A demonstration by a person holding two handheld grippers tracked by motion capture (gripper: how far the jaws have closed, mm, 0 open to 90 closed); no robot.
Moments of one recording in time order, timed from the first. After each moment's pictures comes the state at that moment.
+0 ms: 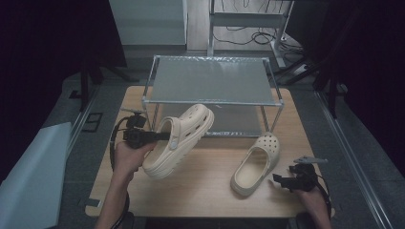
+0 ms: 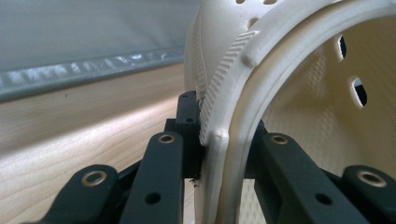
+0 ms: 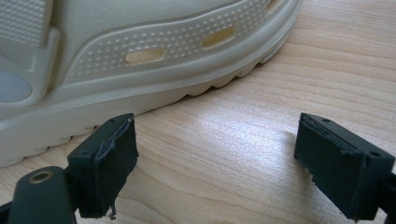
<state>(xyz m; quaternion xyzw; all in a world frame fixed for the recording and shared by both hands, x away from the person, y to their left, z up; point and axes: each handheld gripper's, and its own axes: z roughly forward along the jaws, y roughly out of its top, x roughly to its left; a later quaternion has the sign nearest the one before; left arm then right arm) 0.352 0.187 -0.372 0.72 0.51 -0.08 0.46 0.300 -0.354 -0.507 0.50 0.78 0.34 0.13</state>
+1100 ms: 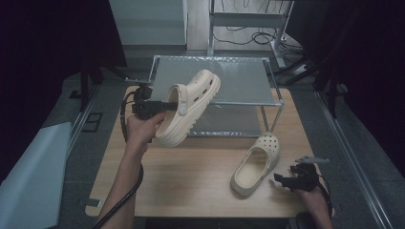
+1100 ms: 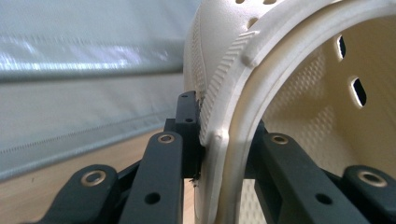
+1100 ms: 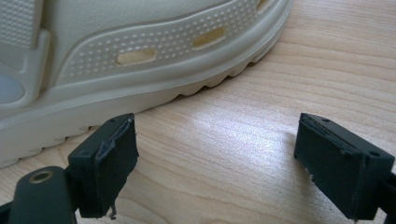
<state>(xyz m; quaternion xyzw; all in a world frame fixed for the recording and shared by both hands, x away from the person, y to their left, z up) 0.412 0.169 -0.330 0.66 0.53 -0.09 0.52 0.300 -0.358 -0.507 0.51 0.78 0.34 0.13</state>
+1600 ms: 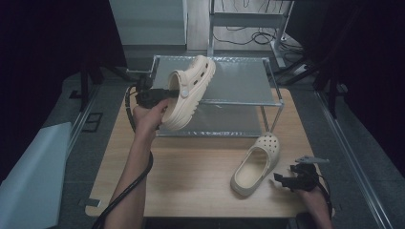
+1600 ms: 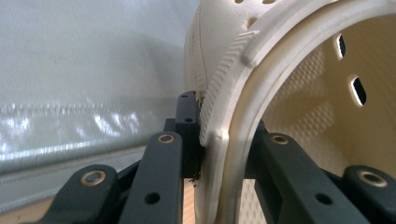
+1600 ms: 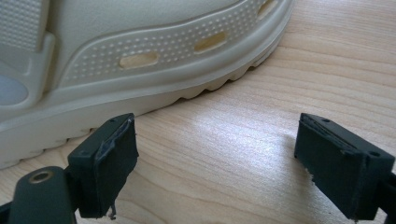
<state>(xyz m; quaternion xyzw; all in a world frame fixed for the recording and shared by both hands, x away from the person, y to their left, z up) 0.446 0.167 -0.329 0.61 0.58 -0.09 0.54 0.300 -0.357 -0.507 0.50 0.78 0.35 0.14</state>
